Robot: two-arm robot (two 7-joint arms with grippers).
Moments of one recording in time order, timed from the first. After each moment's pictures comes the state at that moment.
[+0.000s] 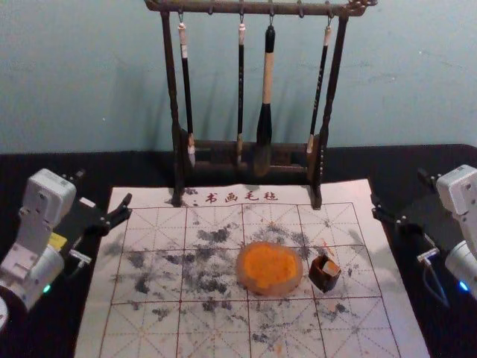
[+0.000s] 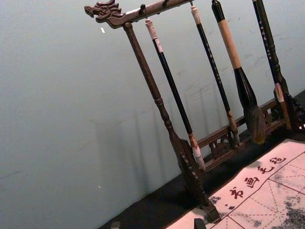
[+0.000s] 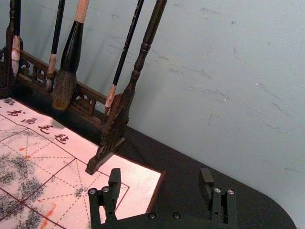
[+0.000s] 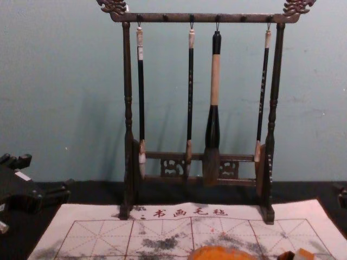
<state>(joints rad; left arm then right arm) -0.20 0.60 0.45 -1.41 -0.25 -0.12 0.03 0.20 0.60 -0.45 -1.41 0.25 -0.12 -0.03</state>
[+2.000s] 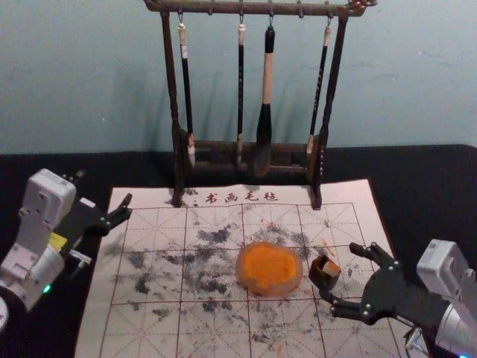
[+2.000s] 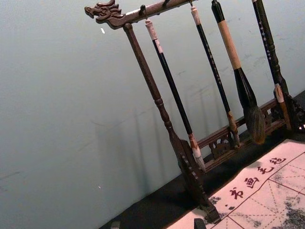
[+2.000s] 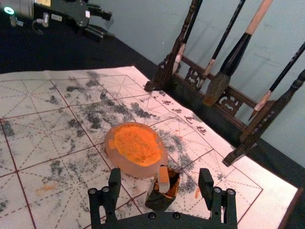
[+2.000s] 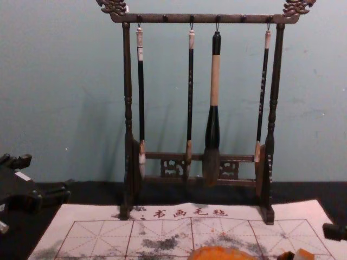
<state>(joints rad) -0.20 0.60 0.45 -1.41 -0.25 -0.12 0.03 0.02 0.70 -0.43 -1.59 0.27 -0.17 0.40</state>
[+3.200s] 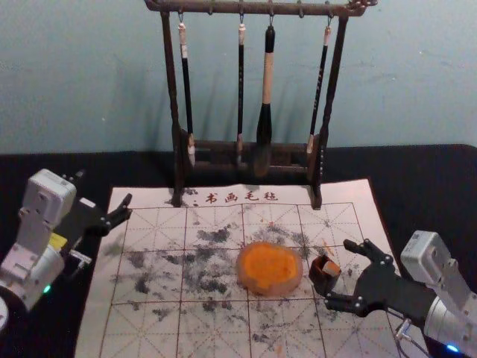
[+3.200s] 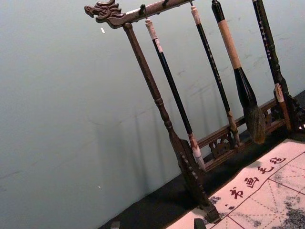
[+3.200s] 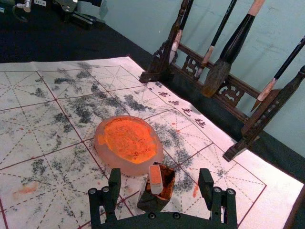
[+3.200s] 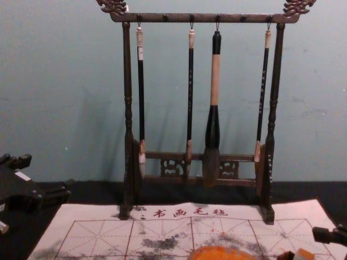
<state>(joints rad) -0.20 0.60 0.45 -1.41 -0.25 -0.12 0.03 0.08 0.61 -0.42 -1.50 0.22 -0.14 0.44</state>
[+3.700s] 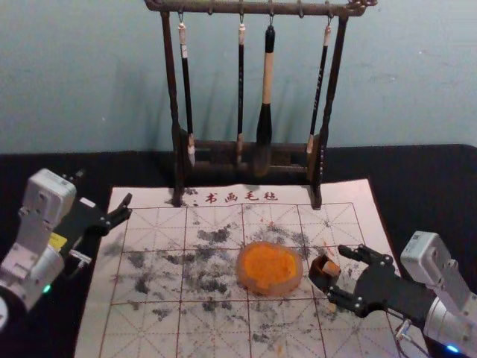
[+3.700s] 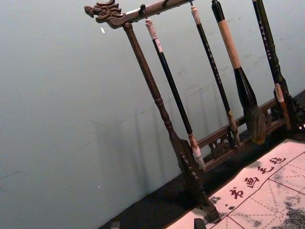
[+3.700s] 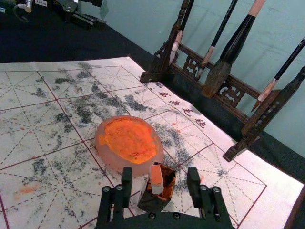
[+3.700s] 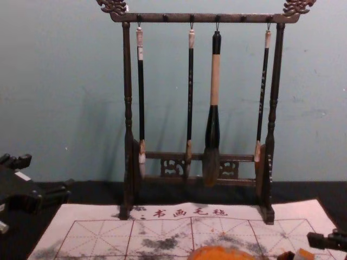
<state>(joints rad) -0.20 0.60 0.45 -1.41 -0.25 -0.12 0.03 0.08 0.62 -0.42 -1.50 0.22 -0.14 0.44</state>
